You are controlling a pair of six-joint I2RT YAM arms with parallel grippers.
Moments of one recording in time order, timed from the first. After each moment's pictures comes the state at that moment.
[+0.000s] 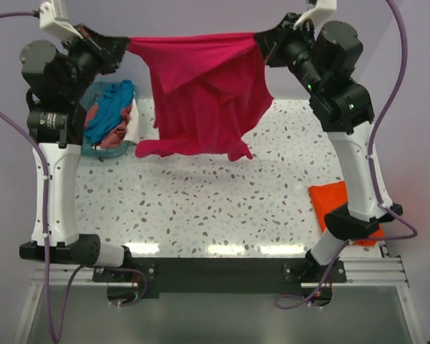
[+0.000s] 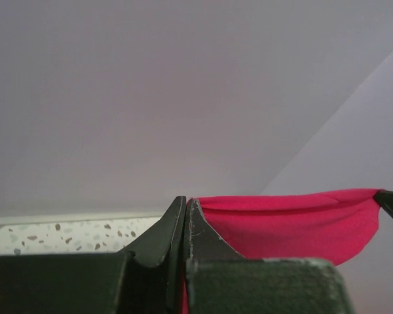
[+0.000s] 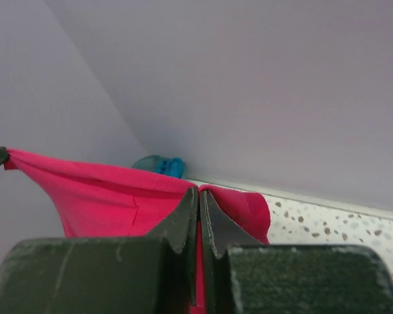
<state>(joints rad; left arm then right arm) -0.06 1.38 1.93 -0.40 0.26 -0.56 0.50 1.64 2.38 -0.65 0.09 0.33</state>
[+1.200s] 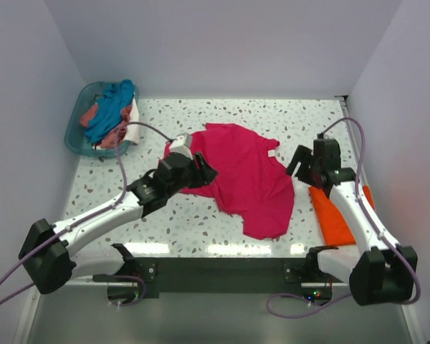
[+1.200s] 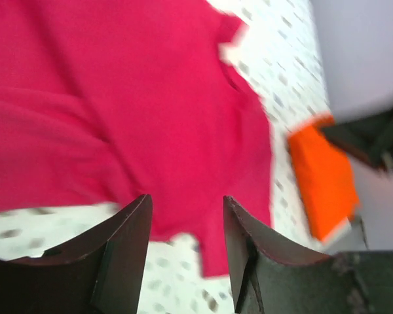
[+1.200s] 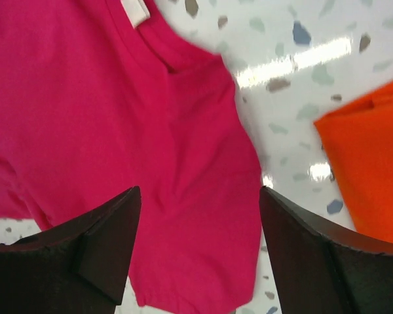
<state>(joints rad) -0.81 1.21 0.80 -0.06 -0.12 -0.81 0.10 1.16 0.88 -0.55 0.04 0.50</state>
